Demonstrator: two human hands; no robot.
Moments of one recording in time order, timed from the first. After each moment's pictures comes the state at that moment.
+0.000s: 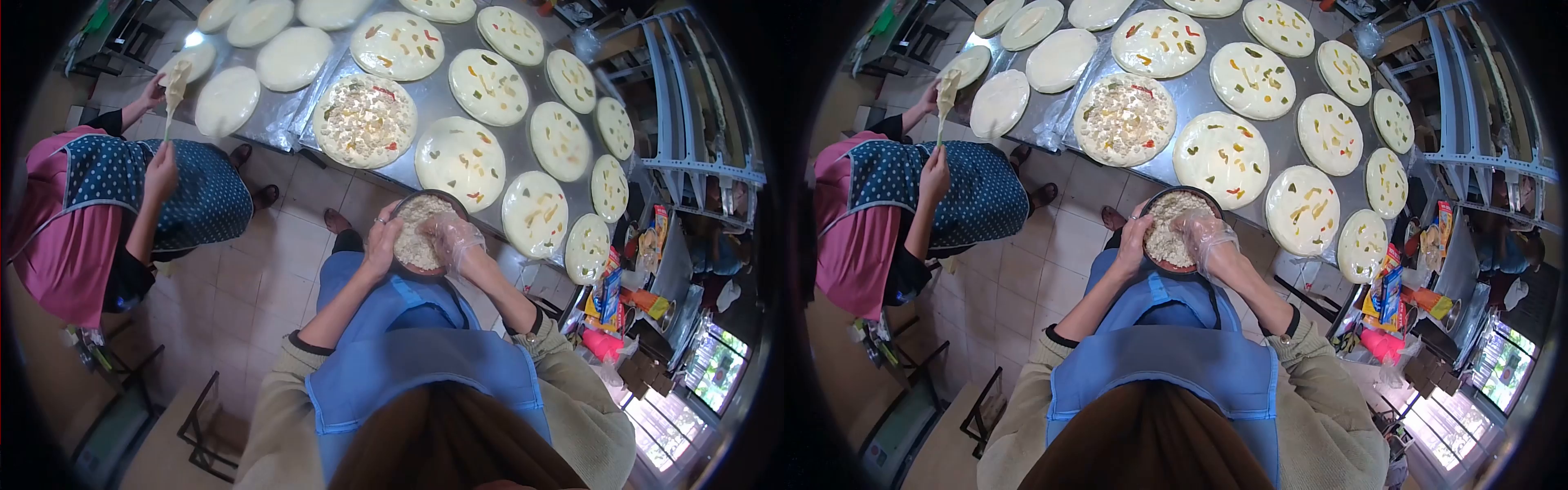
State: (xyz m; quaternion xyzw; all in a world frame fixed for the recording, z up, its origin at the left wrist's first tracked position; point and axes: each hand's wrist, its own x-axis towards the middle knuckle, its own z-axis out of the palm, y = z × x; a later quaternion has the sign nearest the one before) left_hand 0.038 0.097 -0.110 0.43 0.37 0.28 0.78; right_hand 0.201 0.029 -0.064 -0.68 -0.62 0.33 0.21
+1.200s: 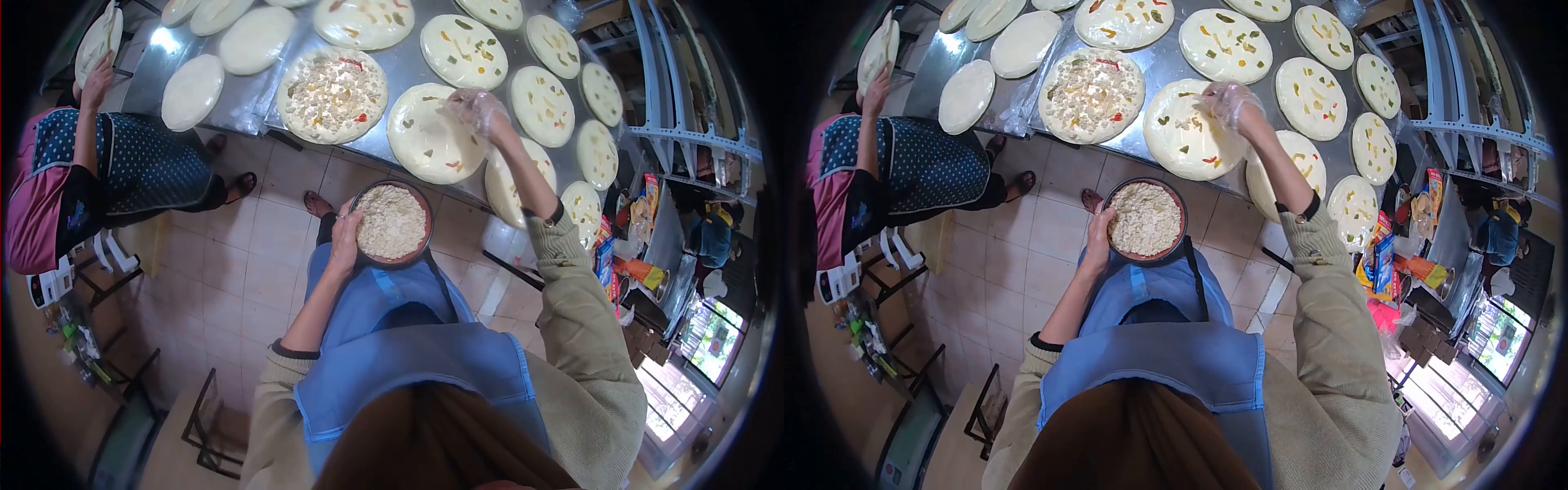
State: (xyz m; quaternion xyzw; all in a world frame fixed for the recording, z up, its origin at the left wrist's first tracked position) left_hand 0.006 0.076 -0.131 0.41 0.46 0.23 0.75; right_hand 0.351 0.126 -0.080 -0.76 -0.57 0.26 0.19
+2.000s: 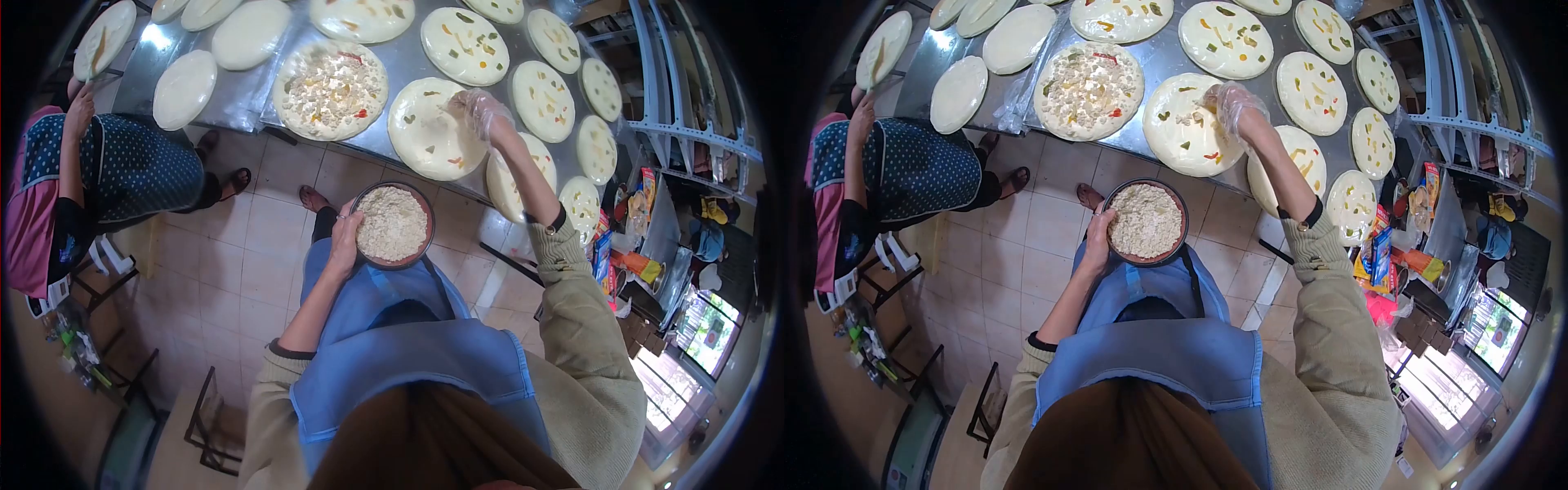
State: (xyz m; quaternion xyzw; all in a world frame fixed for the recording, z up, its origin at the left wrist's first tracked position) left_hand 0.001 0.076 -0.139 0.36 0.43 0.23 0.80; right_hand 0.346 0.114 -0.085 -0.76 -0.60 0.20 0.13
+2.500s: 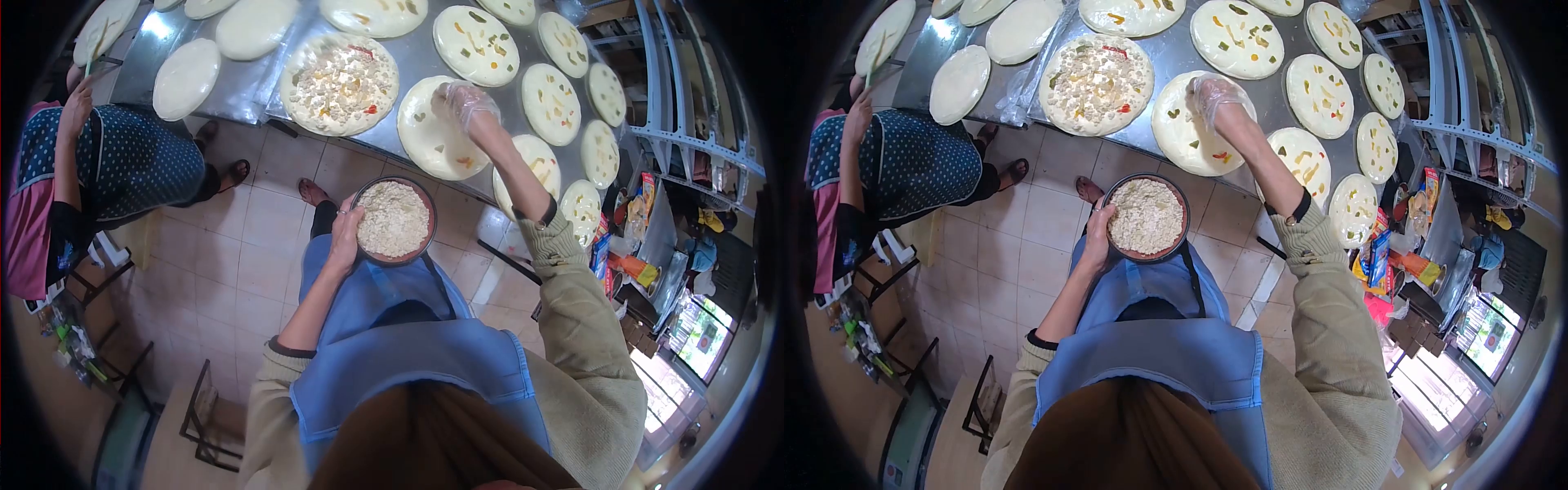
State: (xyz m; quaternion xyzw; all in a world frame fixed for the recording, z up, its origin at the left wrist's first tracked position) left_hand -0.005 0.085 -0.138 0.35 0.44 0.23 0.80; right_hand 0.319 0.141 -0.110 -0.71 -0.63 0.21 0.22
